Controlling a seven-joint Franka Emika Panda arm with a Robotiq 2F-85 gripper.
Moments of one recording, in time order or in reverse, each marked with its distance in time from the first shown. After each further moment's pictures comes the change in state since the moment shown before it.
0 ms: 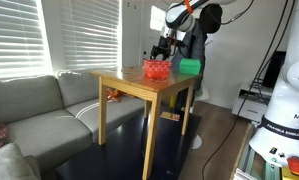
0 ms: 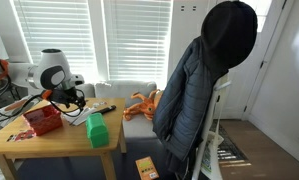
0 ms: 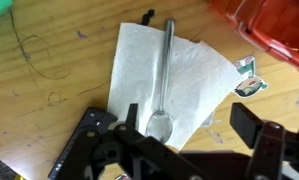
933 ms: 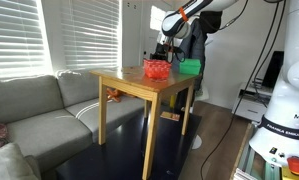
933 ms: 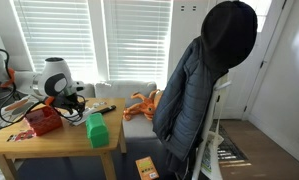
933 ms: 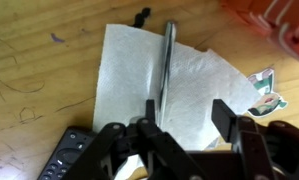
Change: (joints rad) arm 0.007 0.078 0.009 0.008 -0.012 0.049 0.001
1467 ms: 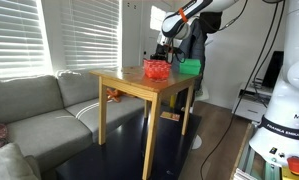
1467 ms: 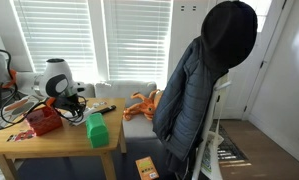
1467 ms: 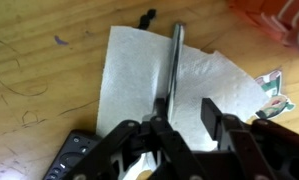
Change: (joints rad) arm -0.002 0.008 -0.004 0.000 -0.001 0.000 0.000
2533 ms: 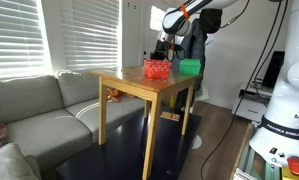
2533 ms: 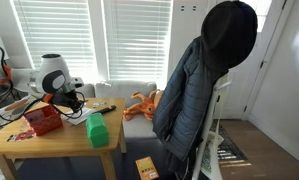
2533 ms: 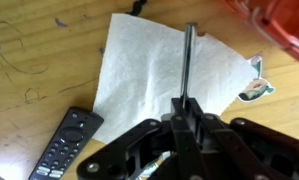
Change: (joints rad) arm 0.004 -0.039 0.007 -0.002 -0.011 0.013 -0.001
